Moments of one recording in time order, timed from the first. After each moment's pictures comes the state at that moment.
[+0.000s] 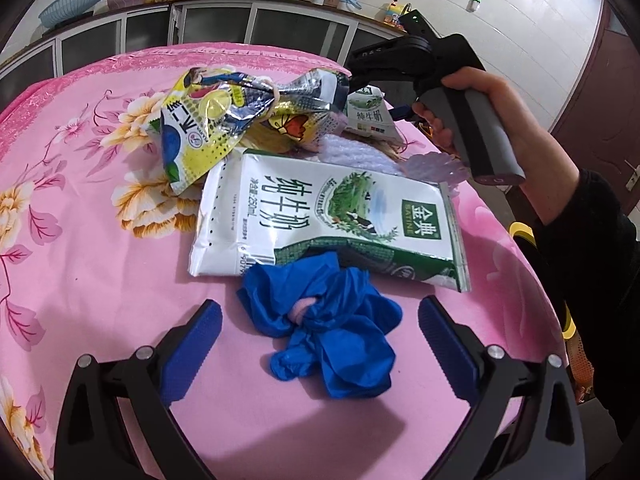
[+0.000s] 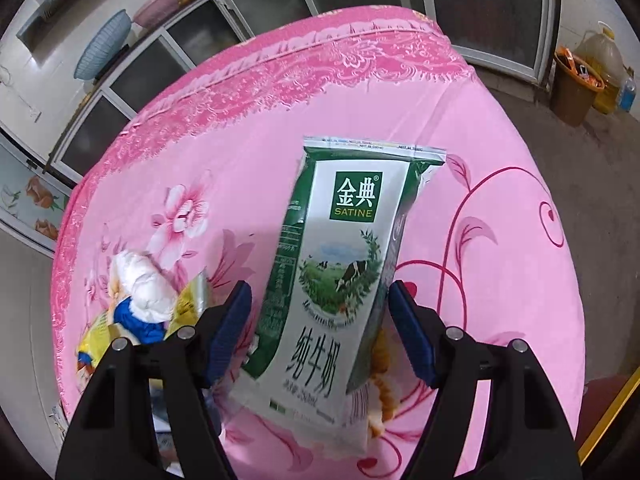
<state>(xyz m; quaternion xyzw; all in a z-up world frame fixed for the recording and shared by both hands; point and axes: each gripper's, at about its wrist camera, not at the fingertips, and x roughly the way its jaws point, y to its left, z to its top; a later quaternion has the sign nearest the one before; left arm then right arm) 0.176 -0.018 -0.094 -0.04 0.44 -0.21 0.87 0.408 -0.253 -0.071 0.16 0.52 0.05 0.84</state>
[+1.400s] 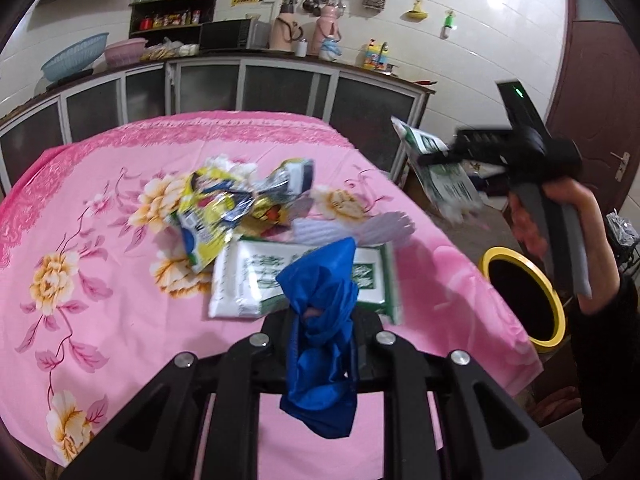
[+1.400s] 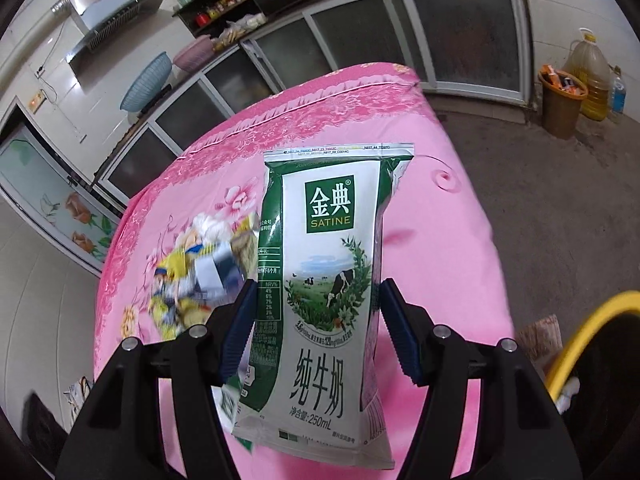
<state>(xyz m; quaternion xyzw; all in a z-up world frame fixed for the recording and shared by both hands) 0.130 -0.027 -0.017 -0.01 0.35 -0.21 0.91 0.219 -0.327 0.008 0.19 0.42 0.09 0.88</state>
